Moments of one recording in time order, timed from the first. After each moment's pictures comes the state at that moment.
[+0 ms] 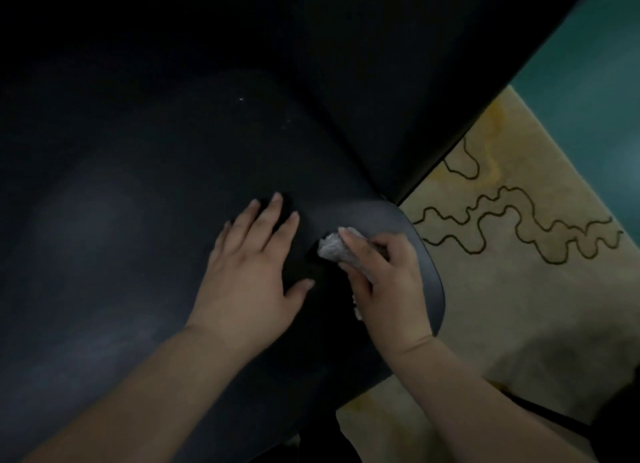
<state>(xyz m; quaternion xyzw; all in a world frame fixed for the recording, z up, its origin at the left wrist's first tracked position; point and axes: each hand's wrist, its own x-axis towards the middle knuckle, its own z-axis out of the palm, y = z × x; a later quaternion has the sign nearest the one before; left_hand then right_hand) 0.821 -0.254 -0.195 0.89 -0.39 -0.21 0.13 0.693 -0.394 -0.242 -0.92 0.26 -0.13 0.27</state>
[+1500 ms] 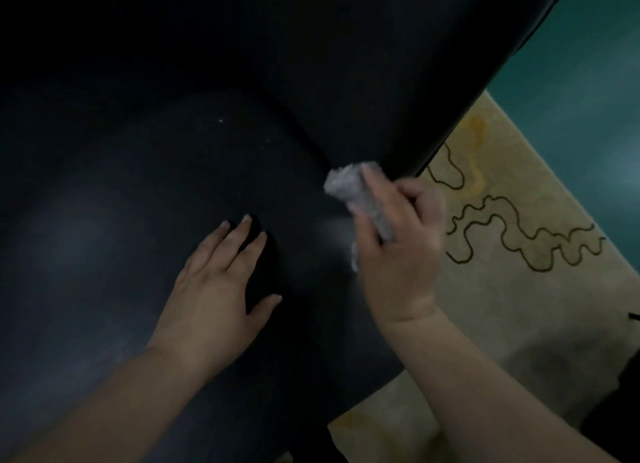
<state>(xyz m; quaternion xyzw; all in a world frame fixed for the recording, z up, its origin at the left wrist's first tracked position) 0.833 -0.243 -0.204 0.89 -0.39 -0.21 0.12 0.741 -0.435 -0.192 -0.86 0.28 -0.37 0.20</state>
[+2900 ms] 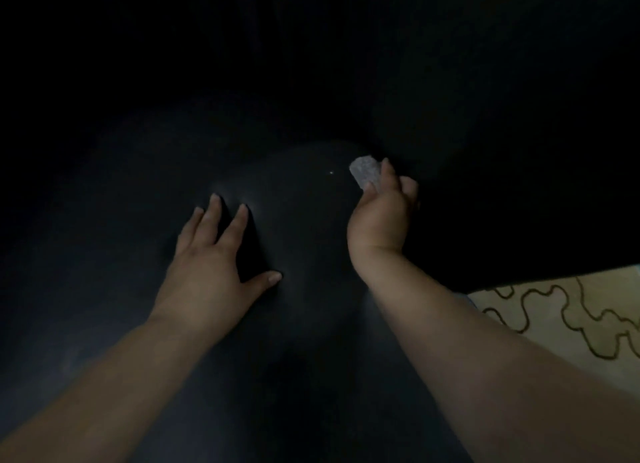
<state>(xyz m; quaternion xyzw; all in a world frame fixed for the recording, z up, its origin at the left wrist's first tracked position) 0.955 -0.196 -0.212 0.95 -0.21 -0.20 0.16 0.932 -0.402 -0.245 -0.86 0.43 -0.13 0.25</state>
